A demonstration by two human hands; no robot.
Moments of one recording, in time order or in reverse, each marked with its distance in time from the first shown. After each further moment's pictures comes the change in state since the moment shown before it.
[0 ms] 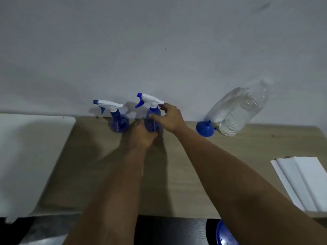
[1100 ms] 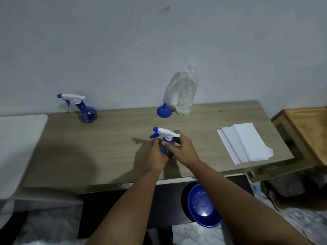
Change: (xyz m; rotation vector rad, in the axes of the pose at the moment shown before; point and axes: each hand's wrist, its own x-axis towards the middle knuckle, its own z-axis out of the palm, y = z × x) left_hand -0.228 0.146 0.096 -0.346 -0.231 -0.125; right_hand -0.248 0.122 -0.134 0.234 0.118 -0.038
